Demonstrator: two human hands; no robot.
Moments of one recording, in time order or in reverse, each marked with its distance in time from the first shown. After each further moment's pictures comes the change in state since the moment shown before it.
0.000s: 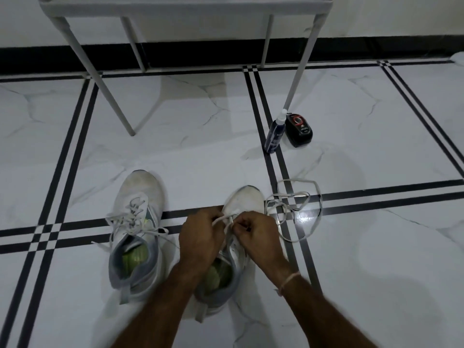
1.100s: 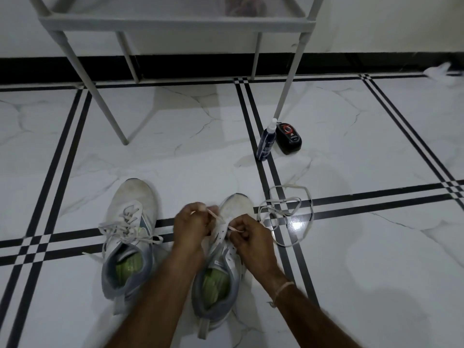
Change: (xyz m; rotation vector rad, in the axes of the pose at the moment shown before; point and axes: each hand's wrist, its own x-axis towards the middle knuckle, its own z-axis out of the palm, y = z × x) left_hand 0.025 0.013 -0.004 -1.129 0.108 -0.526; right_hand -0.011 -0.001 0.001 0.126 0.027 0.158
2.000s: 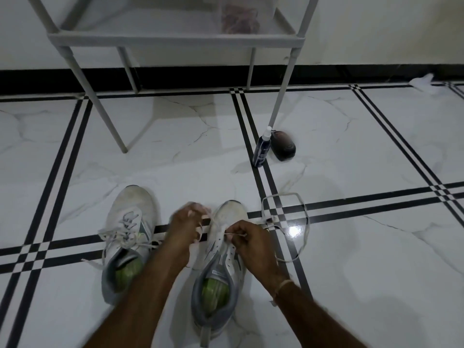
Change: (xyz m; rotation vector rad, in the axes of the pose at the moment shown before) left_hand 0.003 0.020 -0.018 0.287 -0.226 0.112; right_hand 0.005 0.000 -0.007 -0.126 -0.047 -0.001
